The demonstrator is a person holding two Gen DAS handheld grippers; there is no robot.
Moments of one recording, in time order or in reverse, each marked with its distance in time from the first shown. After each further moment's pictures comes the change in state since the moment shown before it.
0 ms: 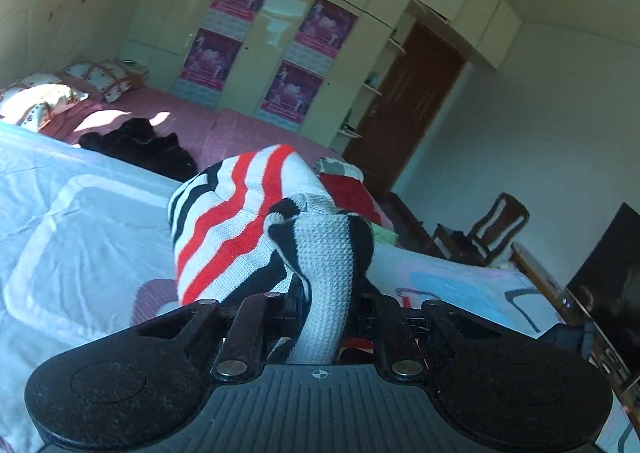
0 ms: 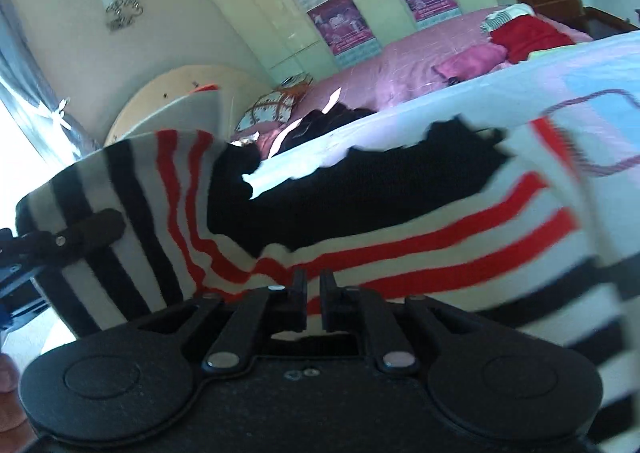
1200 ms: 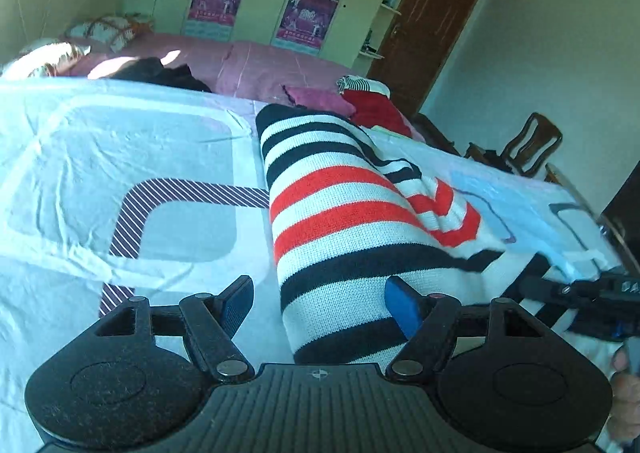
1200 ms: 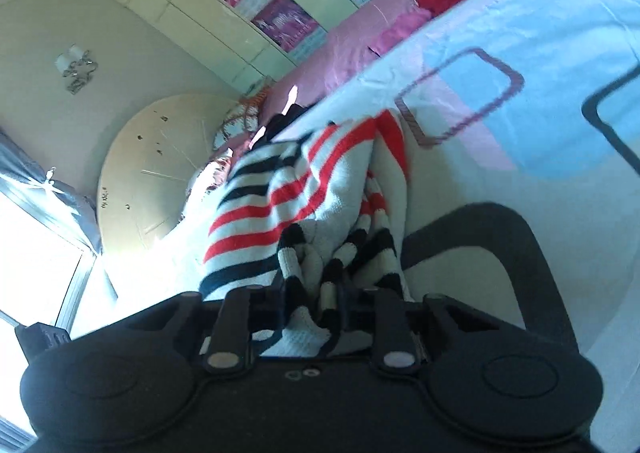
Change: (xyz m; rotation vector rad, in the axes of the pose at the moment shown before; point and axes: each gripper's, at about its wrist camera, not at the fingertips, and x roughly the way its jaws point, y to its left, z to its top) left arm 0.018 0.006 -0.038 0.093 0.233 0.138; right arm -0.085 -0.085 0.001 0.221 0.020 0.027
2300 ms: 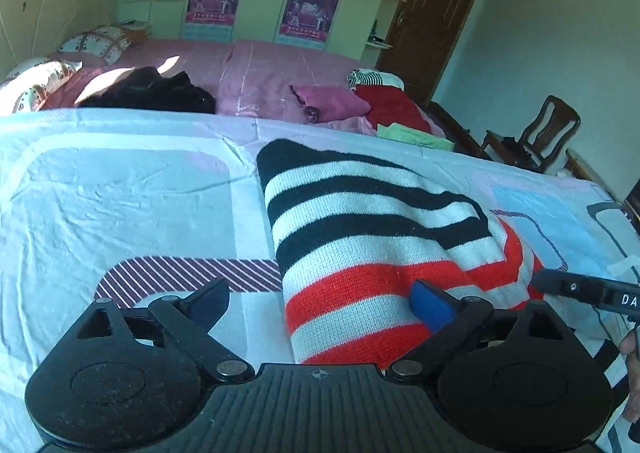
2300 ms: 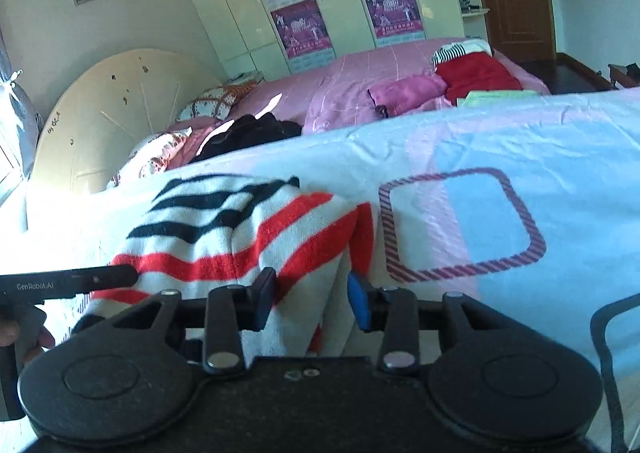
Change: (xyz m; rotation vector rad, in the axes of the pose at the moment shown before) left arm 0.070 0.000 0.060 0.037 0.012 0.037; right arm 0.060 0.007 0.056 -0.359 -0.035 -0.205
